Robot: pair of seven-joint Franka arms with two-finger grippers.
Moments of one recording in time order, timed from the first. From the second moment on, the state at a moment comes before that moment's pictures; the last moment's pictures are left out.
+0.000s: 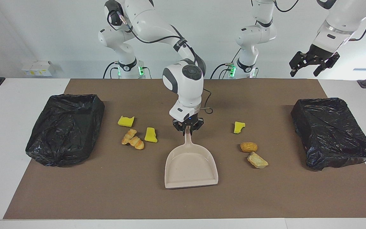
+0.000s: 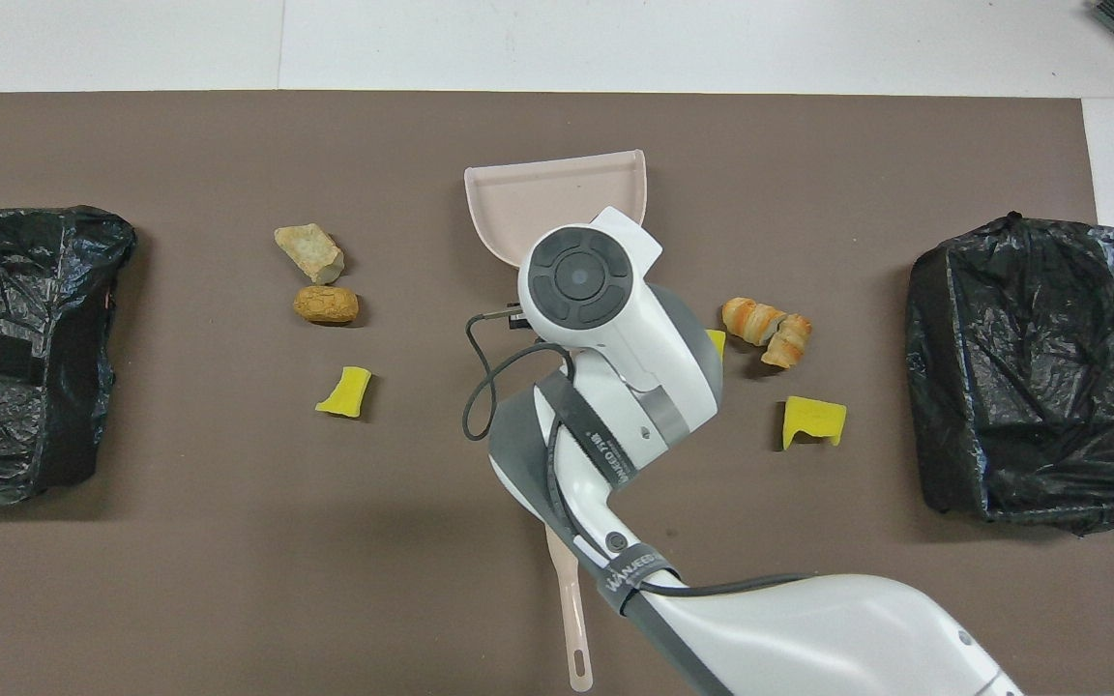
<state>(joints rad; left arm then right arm) 0.20 -0.11 -0.21 -1.62 -0.03 1.48 0.02 0.62 0.47 -0.09 -1.52 -0.06 2.10 0.49</state>
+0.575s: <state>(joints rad) 0.20 -0.11 -0.21 -1.62 -0.03 1.48 0.02 0.43 0.34 -0.09 -1.52 0.00 1.87 0.01</state>
